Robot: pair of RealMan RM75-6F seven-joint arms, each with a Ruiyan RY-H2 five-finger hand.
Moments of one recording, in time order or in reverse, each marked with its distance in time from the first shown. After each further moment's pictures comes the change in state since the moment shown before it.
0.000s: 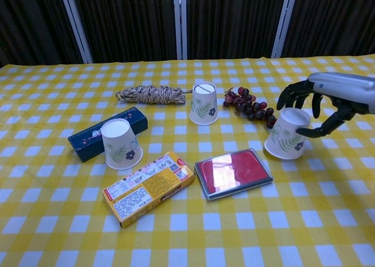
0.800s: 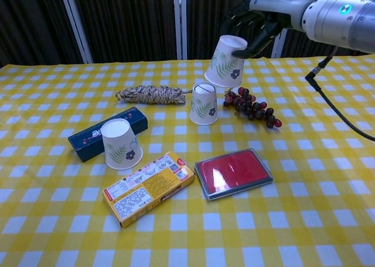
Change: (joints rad) left arm -0.002 0.027 -0.008 0.006 -0.018 -0.030 -0.068; right arm 0.293 -0.020 0.245 -0.013 0.304 -0.187 -0.118
